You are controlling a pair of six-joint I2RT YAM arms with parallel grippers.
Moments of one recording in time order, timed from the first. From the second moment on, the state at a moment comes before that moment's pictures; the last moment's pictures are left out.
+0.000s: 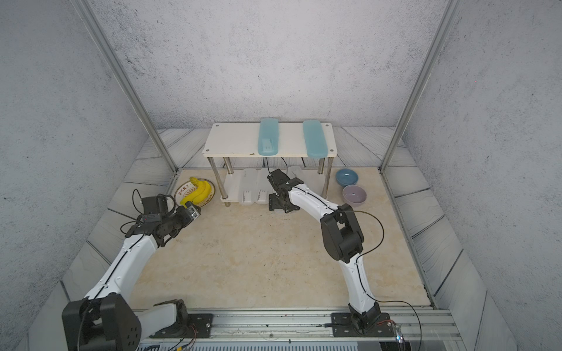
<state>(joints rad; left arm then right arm) 0.12 1.18 0.85 -0.45 0.22 -0.59 0.62 2.16 1.86 -0.84 0.12 0.51</state>
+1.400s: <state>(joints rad) 0.12 1.18 0.84 -0.42 0.26 -0.59 0.66 1.81 1.21 -0.50 0.05 0.71</state>
